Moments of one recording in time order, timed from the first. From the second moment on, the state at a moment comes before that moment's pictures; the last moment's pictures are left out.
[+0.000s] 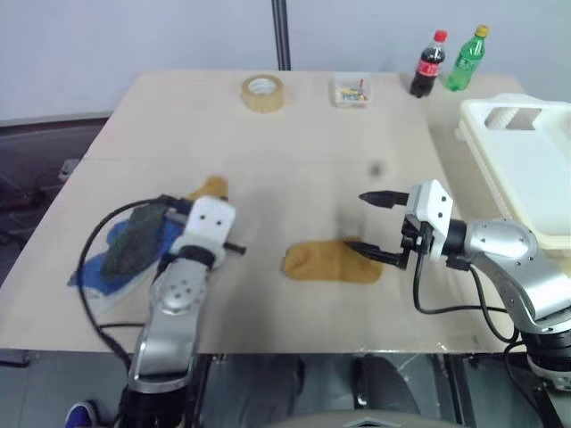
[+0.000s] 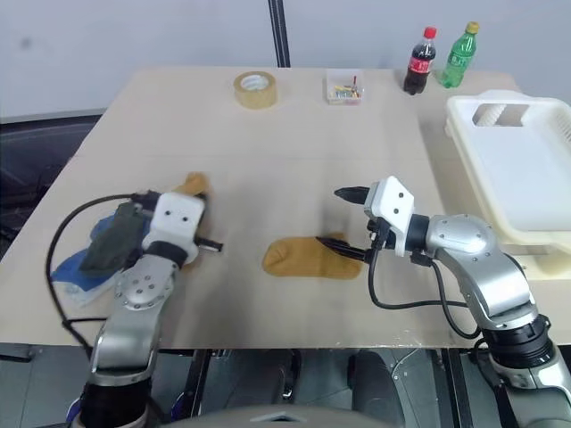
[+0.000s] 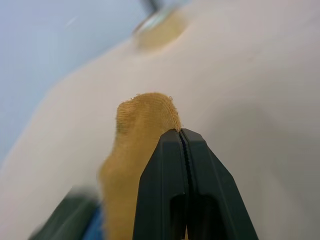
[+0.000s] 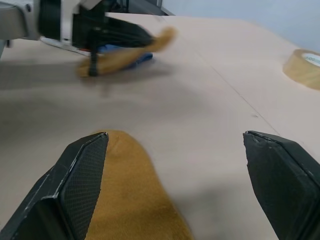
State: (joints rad) left arm -0.10 0.33 -0.01 -0.52 0.22 0.50 -0.22; right arm -0.34 -0.62 0.10 -0.43 0.40 0.44 0.88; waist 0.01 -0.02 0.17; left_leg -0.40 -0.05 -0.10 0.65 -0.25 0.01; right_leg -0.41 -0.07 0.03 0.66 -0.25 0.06
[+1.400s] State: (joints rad) left arm -0.30 0.17 0.20 -0.40 -0.14 1.06 -0.17; right arm -1.06 -0.07 0.20 0.92 0.04 0.21 0.58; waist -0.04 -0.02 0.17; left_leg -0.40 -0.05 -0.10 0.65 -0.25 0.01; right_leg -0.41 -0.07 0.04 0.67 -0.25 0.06
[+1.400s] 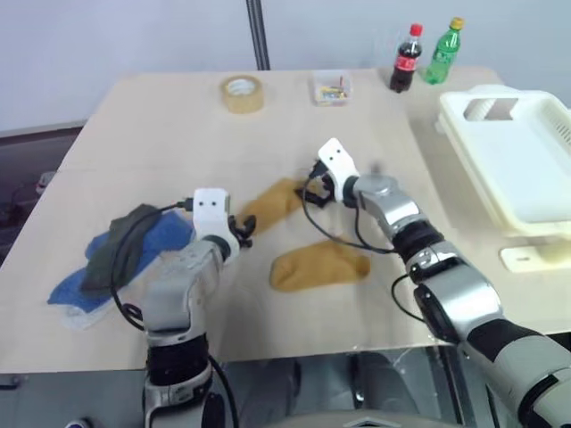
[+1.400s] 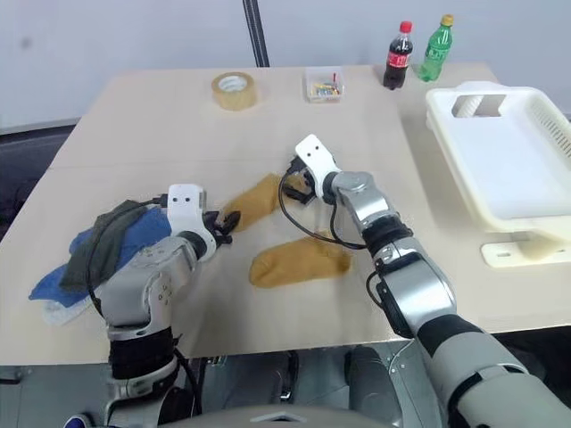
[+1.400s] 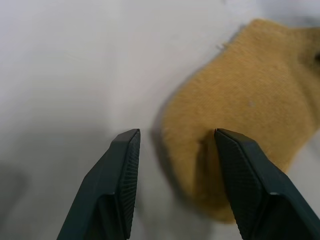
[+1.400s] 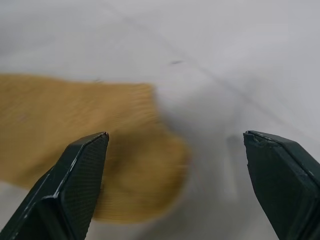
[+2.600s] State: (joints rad) left arm -0.06 0.53 0.26 -0.65 -0.69 1.17 -0.47; right arm -0.24 -0.34 -0.06 -0.70 0.51 1.25 0.46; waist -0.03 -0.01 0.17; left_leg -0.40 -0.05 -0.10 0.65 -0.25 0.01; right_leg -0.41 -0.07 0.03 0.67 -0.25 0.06
